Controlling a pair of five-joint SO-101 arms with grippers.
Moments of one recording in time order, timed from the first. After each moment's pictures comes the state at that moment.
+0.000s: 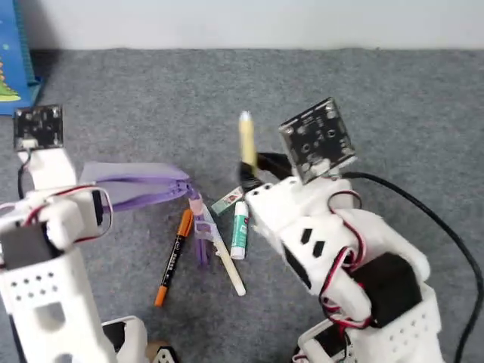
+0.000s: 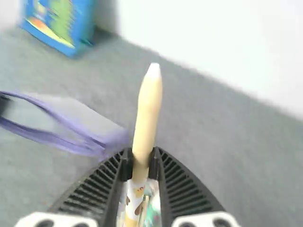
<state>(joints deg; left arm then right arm) -18.9 -42.5 23.5 88.9 -0.9 -34.9 -50.5 12.0 70.9 0.8</state>
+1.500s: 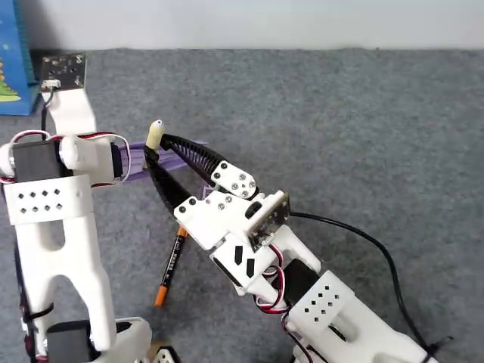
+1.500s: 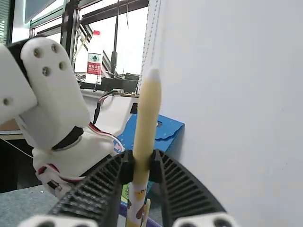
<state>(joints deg) -11.2 -17.2 -2.7 99.4 6.8 -47.6 -50.3 59.1 -18.5 3.6</state>
